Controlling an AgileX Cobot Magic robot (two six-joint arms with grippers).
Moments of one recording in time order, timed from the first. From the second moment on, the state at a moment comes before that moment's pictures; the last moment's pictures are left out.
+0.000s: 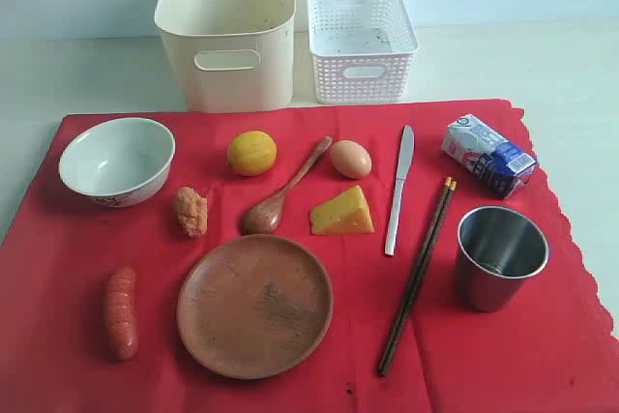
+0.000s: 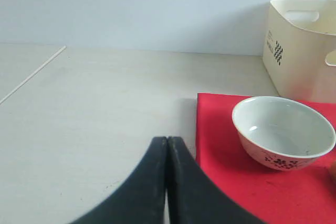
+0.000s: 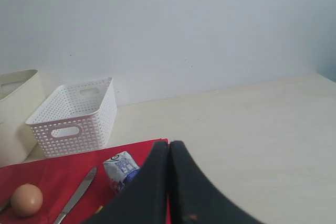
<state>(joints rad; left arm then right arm) 0.09 0.01 0.00 0.04 0.28 -0.03 0.12 0.01 0.00 -0.02 0.16 0.19</state>
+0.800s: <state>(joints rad) 0.09 0.01 0.00 0.04 0.28 -0.03 0.12 0.01 0.00 -0.02 0.16 0.19</state>
